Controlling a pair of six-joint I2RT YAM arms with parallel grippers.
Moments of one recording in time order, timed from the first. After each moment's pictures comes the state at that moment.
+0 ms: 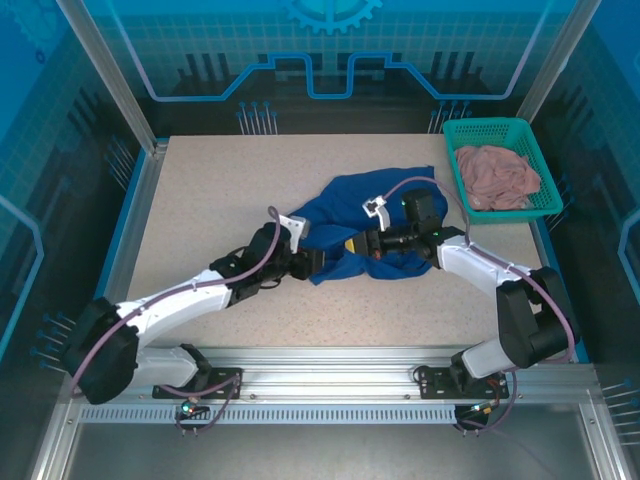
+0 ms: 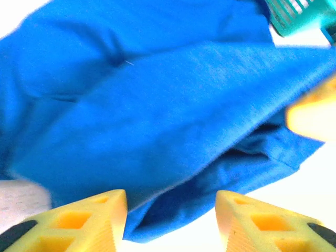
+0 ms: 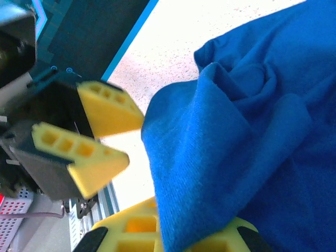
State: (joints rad) left arm -0.68 1.29 0.73 -0.08 0.06 -0.46; right arm 0.36 1.47 0.85 -0.11 -0.88 0.24
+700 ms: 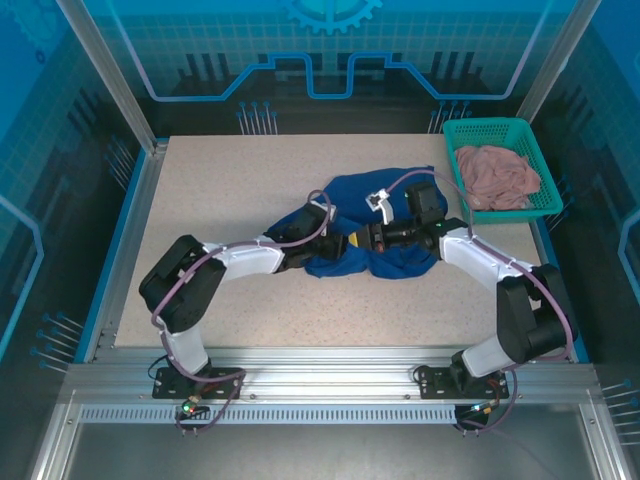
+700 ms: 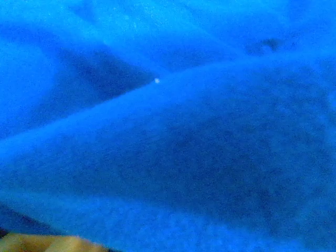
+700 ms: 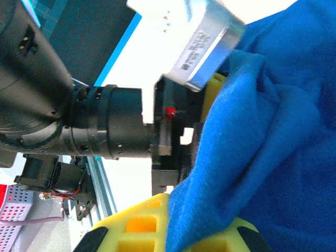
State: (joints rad) left arm -0.66 1.82 1.03 0.02 -0.04 -0.40; right arm 0.32 1.50 0.92 -0.21 -0.88 0.19
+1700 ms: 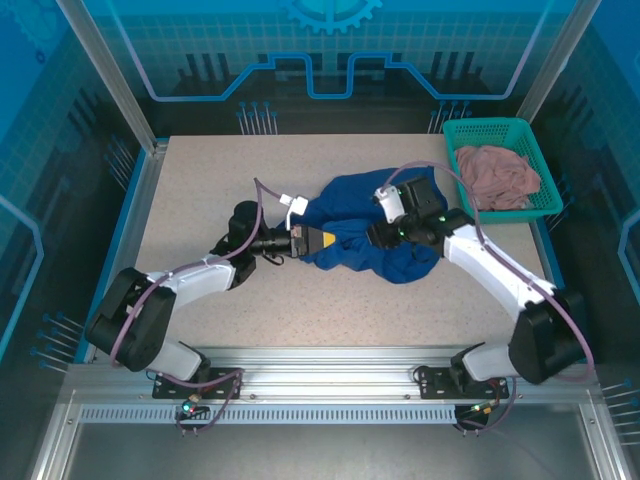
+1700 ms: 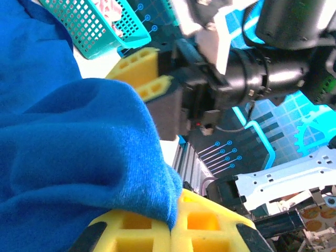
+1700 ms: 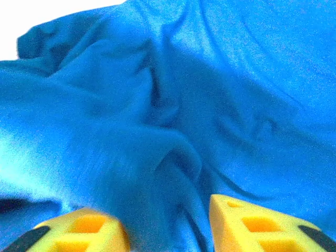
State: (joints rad) left arm -0.44 1.47 0.68 0.63 0.92 -0.80; right arm 0.42 1.35 1.05 -0.59 -0.18 -0.04
